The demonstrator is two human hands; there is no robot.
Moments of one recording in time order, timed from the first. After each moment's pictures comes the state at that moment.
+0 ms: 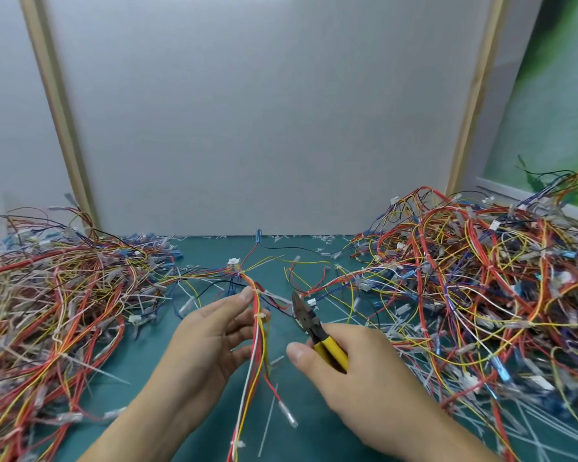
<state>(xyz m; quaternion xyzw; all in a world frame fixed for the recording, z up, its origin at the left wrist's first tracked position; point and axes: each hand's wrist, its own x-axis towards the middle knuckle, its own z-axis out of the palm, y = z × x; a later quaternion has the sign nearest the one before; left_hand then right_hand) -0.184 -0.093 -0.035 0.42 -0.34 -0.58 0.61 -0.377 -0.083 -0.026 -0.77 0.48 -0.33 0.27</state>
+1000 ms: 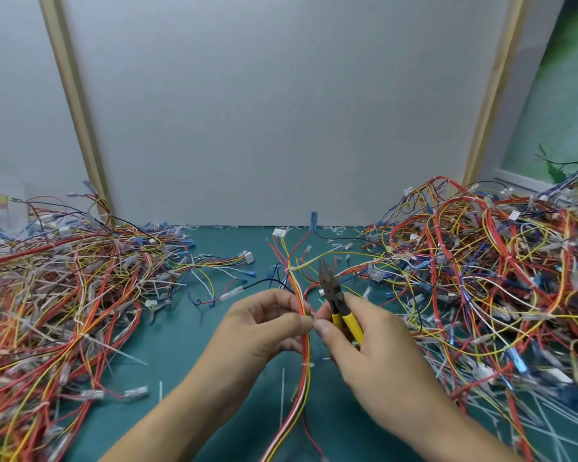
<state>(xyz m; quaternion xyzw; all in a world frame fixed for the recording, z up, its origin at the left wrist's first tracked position) -0.203 -0.083 -0.039 0.38 -0.51 -0.53 0.56 -0.375 -0.091 -0.037 -0.77 0.43 -0.41 0.24</state>
